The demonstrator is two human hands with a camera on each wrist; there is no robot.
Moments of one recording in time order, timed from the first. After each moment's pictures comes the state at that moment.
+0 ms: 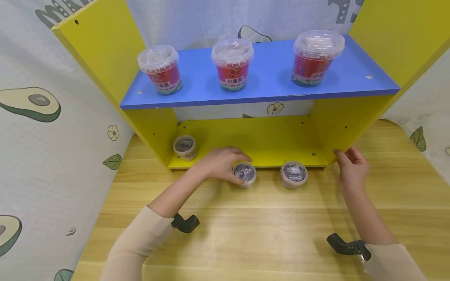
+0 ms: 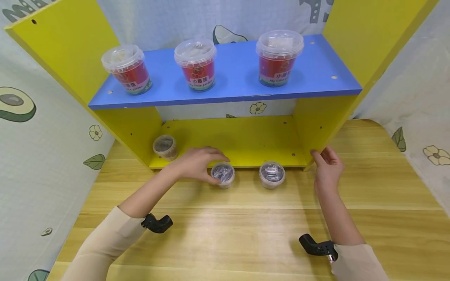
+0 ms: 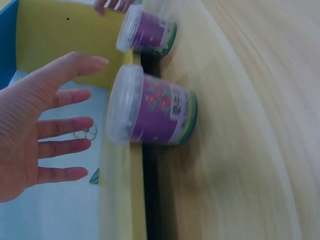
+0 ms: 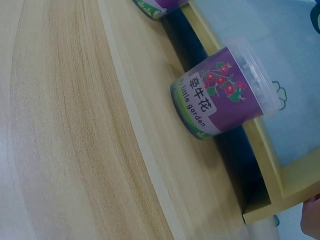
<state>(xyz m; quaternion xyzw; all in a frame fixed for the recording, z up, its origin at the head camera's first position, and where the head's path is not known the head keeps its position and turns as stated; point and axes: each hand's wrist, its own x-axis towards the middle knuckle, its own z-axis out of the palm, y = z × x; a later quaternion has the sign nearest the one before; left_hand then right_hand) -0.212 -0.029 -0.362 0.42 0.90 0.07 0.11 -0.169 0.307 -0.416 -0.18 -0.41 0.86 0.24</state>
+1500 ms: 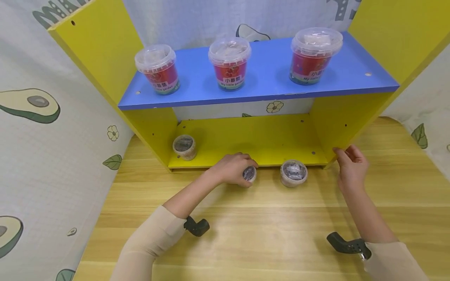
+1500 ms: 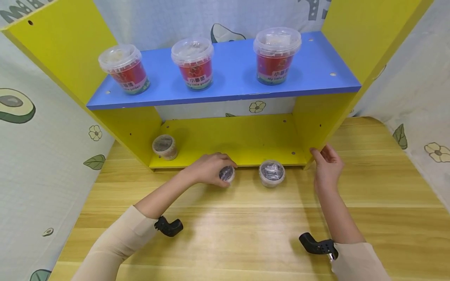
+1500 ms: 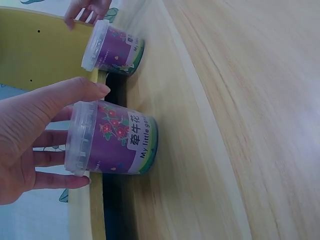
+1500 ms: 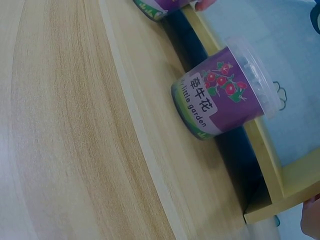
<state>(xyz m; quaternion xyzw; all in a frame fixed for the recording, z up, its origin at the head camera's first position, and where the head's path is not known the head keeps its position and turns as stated) -0.209 0.002 -0.389 0.41 0.90 0.06 0.13 -0.172 0.306 -0.418 -0.17 -0.39 0.87 0.25</state>
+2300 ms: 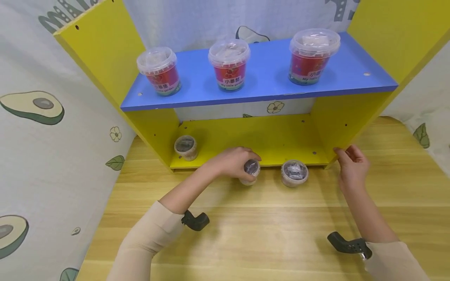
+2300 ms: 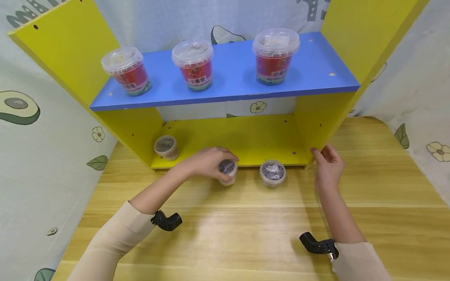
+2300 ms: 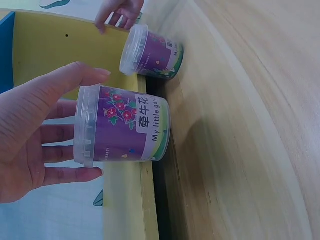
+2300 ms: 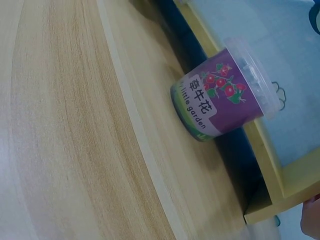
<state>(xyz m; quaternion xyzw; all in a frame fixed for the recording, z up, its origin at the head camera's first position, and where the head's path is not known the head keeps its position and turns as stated) -0.211 0.003 -0.354 0.42 0.89 0.10 0.16 -0.171 0.307 -0.419 -0.18 -0.39 0.87 0.25</state>
